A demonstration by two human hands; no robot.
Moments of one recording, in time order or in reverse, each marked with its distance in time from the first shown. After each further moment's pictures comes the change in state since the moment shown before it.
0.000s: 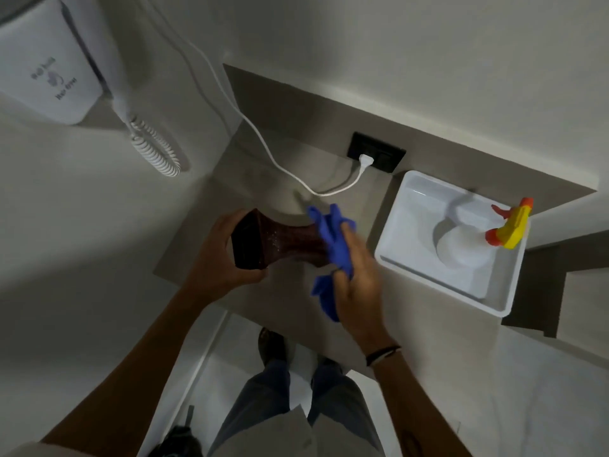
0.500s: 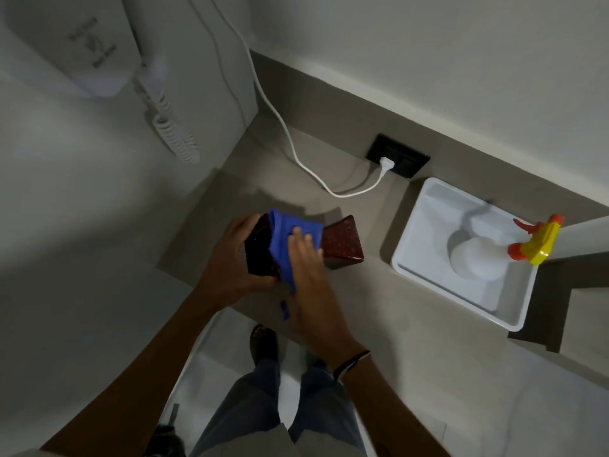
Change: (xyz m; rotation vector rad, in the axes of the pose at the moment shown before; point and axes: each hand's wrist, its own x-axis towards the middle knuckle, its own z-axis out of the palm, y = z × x) left_hand -0.005 -0.023 -0.005 -0.036 -0.017 -0.016; right_hand -0.007 -0.001 0.096 -0.321 -0.285 -0.250
